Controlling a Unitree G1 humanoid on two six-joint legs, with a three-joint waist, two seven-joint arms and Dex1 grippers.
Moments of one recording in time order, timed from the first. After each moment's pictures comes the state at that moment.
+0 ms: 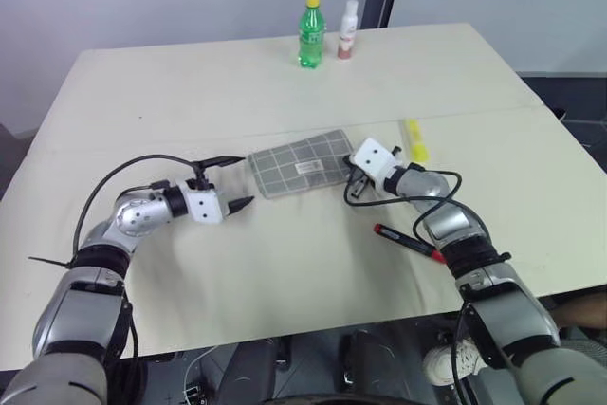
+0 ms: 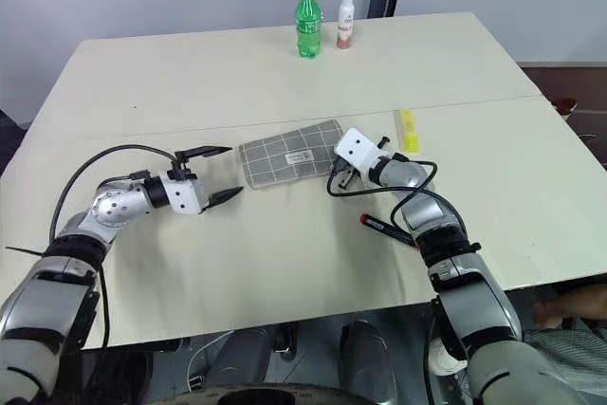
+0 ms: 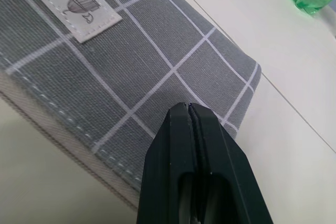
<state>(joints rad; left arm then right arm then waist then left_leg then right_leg) -0.71 0.60 -0.17 1.05 0.39 -1.16 -0.52 -0.66 -0.41 0.23 0.54 -0.14 -0.03 0.56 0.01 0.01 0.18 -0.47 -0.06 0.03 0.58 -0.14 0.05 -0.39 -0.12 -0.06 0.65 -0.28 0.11</state>
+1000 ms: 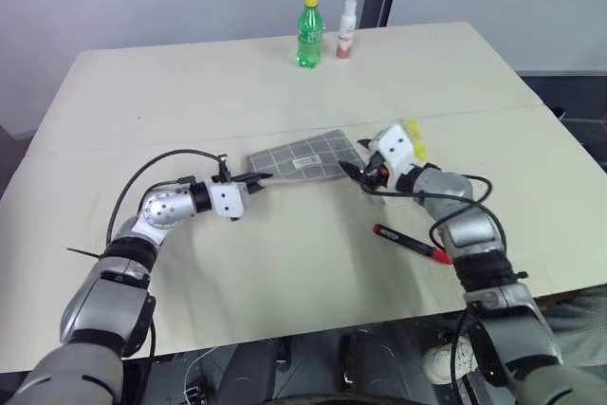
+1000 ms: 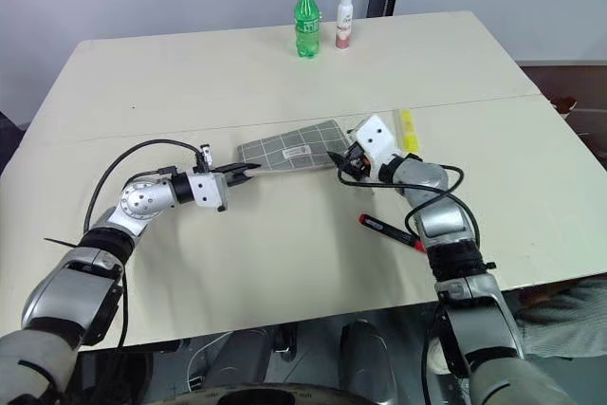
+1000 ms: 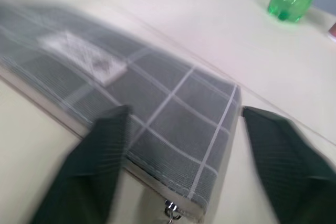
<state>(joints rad) -0.70 0.52 -0.24 1.00 0.20 -1.09 -0.65 -0.48 -0.42 0.04 0.10 0.13 0.30 0.66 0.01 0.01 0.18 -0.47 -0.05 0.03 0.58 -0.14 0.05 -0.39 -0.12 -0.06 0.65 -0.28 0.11</state>
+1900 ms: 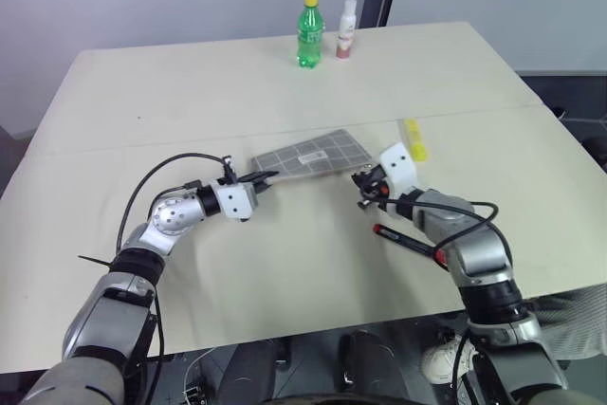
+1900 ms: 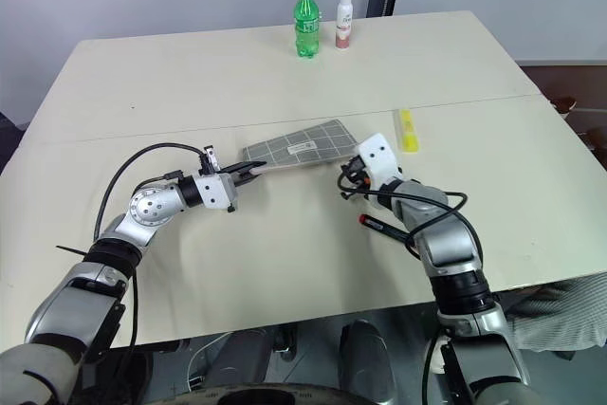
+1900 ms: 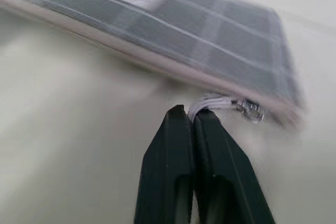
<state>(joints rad) -0.62 0.50 -0.23 0.82 0.21 -0.97 -0.58 -0.44 -0.41 0.17 -0.08 0.10 0.58 0.54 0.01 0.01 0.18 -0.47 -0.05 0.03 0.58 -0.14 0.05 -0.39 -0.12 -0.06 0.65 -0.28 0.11</state>
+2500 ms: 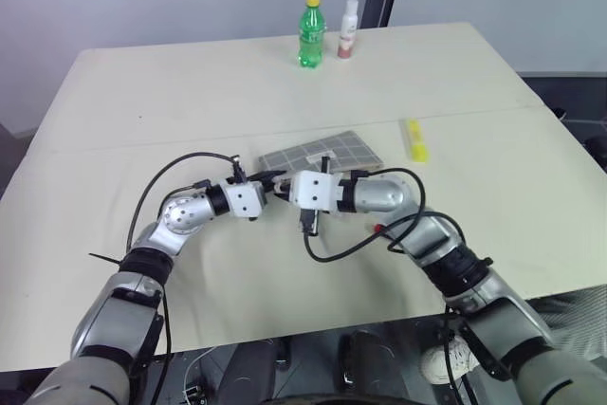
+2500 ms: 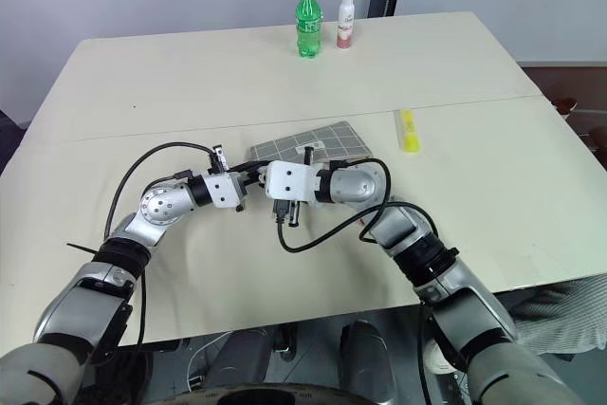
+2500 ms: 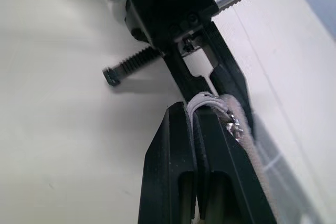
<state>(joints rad) -0.63 0.45 -0.24 0.78 0.23 -0.91 -0.54 -0.66 -0.45 0.49 0.10 -0.12 -0.01 0.83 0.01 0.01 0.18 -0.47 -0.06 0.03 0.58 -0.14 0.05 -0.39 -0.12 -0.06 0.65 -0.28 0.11</state>
